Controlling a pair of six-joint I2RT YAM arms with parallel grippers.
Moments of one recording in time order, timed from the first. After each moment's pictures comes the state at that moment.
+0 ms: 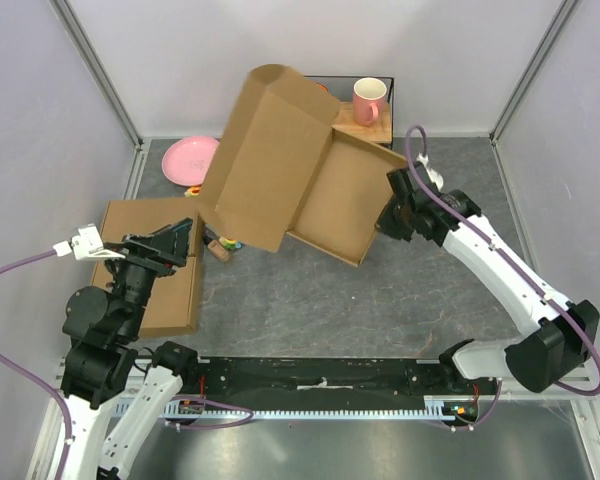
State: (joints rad) left arm -0.34 0.32 0.88 -0.39 -0.18 -0.70; right arm 0.49 1.35 1.36 -0.90 0.21 0.89
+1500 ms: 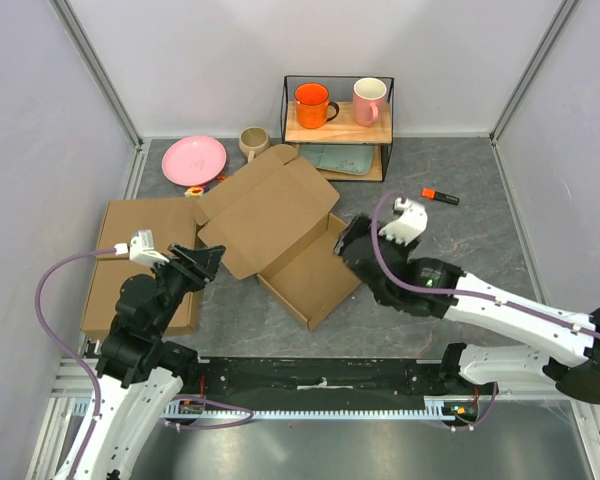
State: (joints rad) left arm -0.34 0.26 0.57 -0.41 -0.06 -0.82; right arm 1.15 1.15 1.06 -0.73 0.89 1.30
